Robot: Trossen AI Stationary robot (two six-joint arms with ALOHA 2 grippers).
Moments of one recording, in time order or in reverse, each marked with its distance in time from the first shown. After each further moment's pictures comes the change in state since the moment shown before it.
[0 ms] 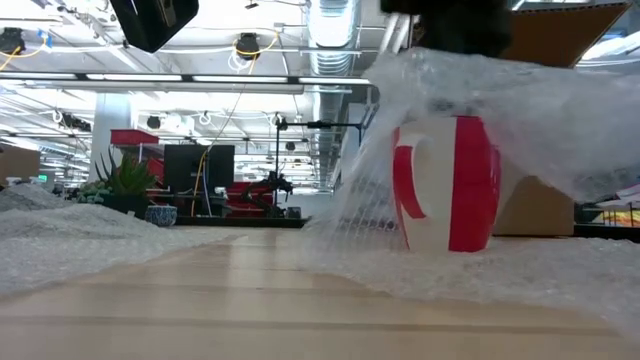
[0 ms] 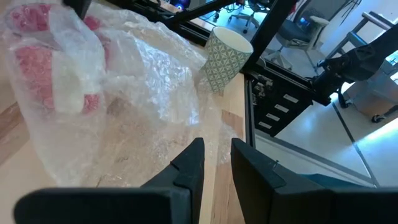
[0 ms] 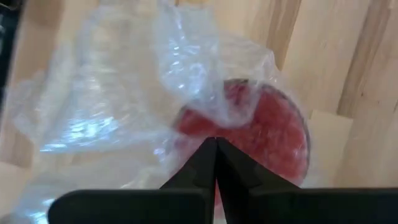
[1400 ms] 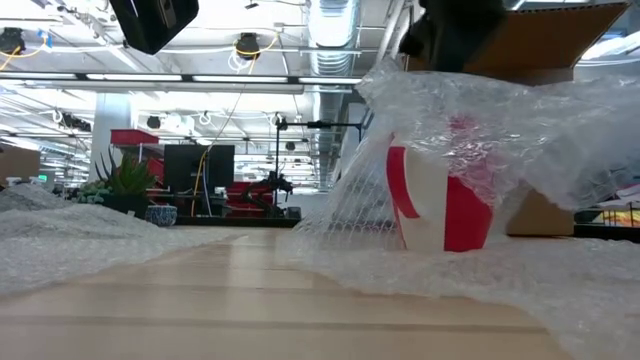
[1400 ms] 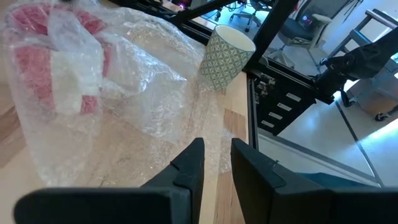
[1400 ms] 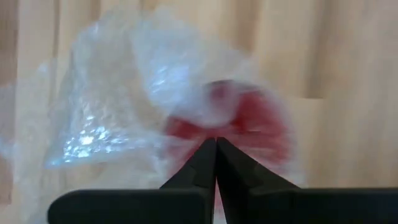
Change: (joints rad) left arm 0.000 0.000 0.000 -0.007 -0.003 0.003; right arm 0.064 0.055 0.088 -0.078 0.167 0.167
